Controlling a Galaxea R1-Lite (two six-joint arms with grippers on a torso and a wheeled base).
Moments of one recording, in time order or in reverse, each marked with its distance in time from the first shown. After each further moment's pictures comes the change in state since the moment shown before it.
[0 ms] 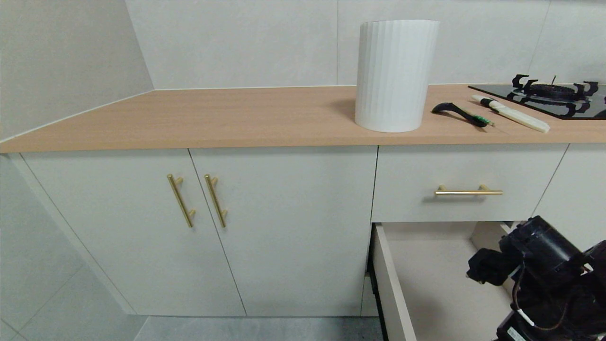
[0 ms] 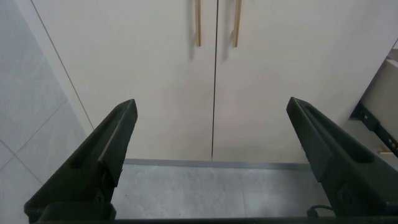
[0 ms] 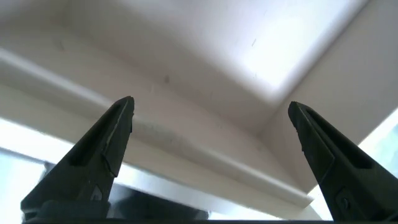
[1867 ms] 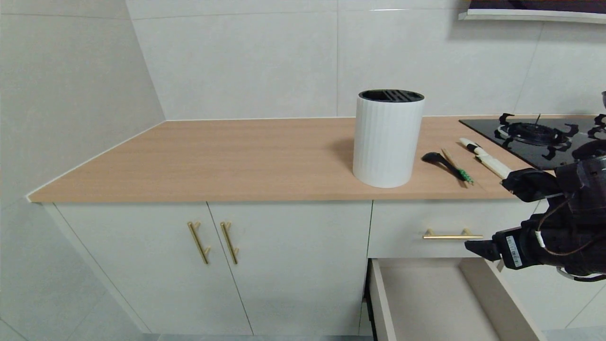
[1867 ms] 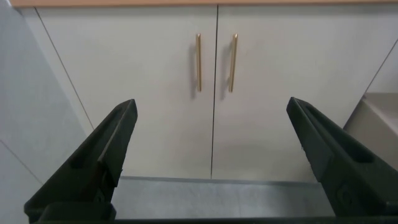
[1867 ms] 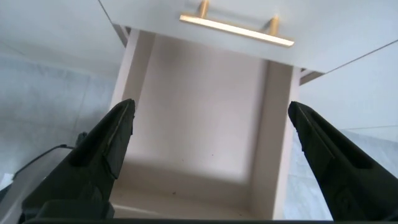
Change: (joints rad) left arm 0.000 0.000 0.000 0.000 0.000 0.000; right arm -0.140 -0.101 -0.056 -0.358 0.004 0.146
